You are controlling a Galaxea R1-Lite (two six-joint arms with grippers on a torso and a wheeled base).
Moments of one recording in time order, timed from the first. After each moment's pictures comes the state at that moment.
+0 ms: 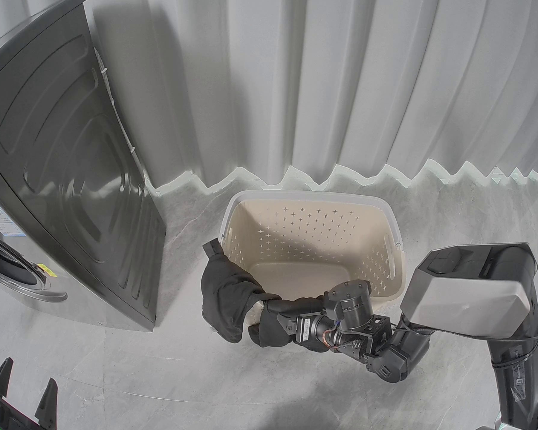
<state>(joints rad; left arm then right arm) 0.00 0.02 -0.02 0.01 0.02 -0.04 0.68 2.41 -0.84 -1.09 -0.15 0.41</state>
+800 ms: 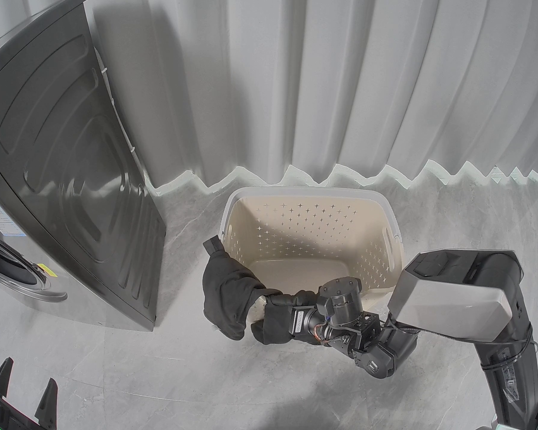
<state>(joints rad) 0.00 0.02 -0.02 0.01 0.02 -0.04 0.68 2.48 -0.95 -1.08 -0.17 0.45</state>
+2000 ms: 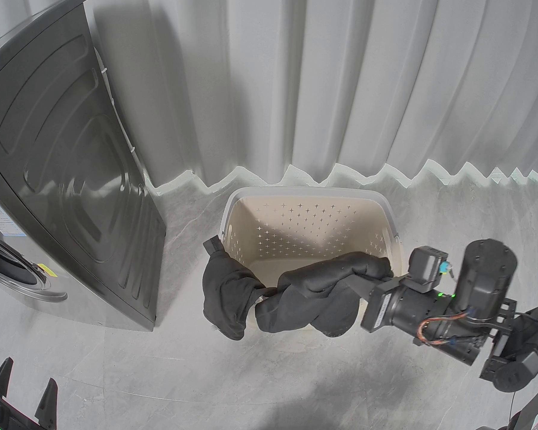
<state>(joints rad) 0.00 0.02 -0.02 0.01 0.02 -0.04 0.77 1.72 -0.43 -1.15 -0.14 0.36</state>
